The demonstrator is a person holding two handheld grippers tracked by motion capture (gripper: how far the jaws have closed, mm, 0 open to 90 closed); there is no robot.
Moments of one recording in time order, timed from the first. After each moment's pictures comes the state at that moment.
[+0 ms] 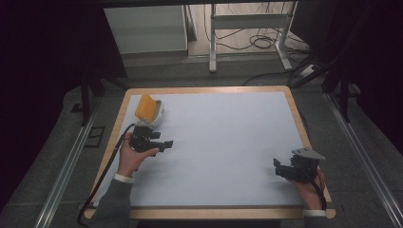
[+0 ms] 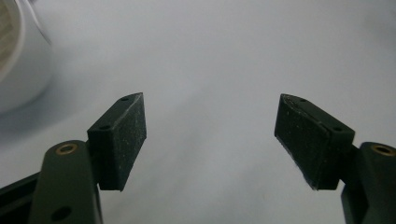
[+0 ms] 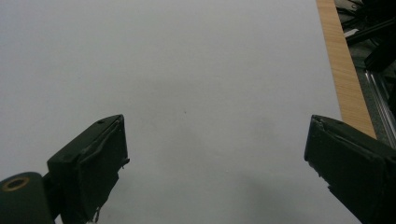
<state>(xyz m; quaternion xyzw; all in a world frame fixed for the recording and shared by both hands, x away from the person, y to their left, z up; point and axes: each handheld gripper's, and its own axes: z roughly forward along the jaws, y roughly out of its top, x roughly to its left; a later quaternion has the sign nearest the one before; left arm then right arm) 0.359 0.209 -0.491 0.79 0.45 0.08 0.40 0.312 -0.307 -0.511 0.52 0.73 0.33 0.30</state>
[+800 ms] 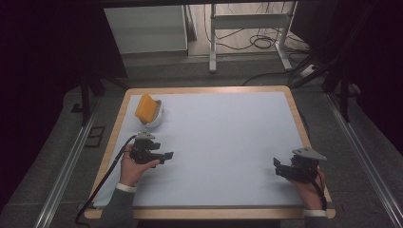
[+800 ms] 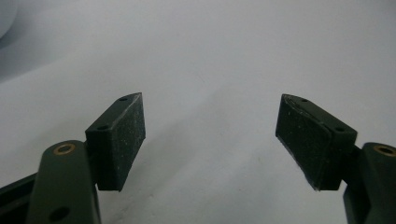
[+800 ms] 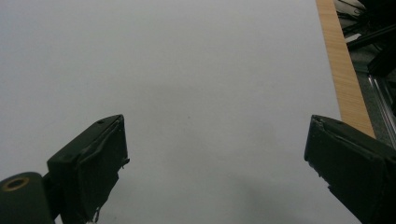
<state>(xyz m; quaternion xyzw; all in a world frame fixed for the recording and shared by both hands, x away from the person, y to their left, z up) 0.339 0.206 -0.514 0.80 0.45 0.08 0.40 0.311 -0.307 -0.508 0.51 0.73 0.34 0.30</state>
